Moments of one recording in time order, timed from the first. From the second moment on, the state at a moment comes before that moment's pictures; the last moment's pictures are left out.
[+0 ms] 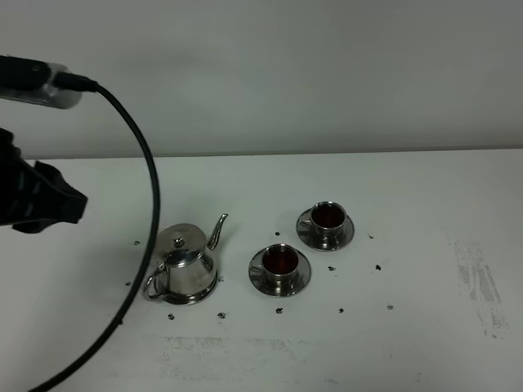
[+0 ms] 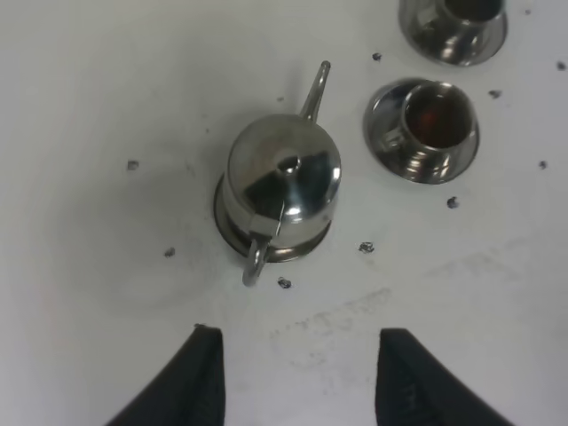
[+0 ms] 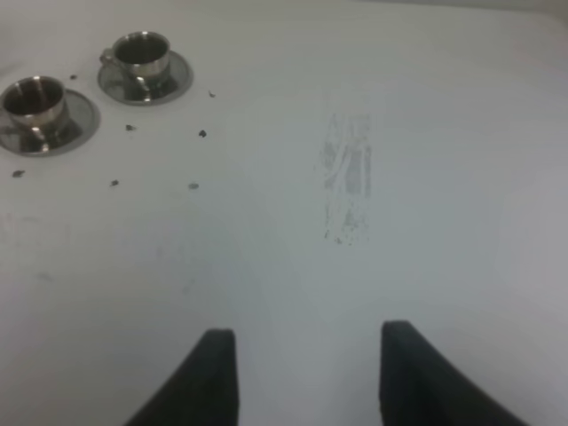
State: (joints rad) left arm -0.21 1.24 -1.21 -0.19 0.89 0.20; right arm -0.03 -0.01 -0.53 0.18 1.12 -0.21
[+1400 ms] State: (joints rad) left arm 0.02 0.09 -0.48 -0.06 1.07 0.04; right arm -0.03 -0.01 -0.53 0.18 1.12 -0.21
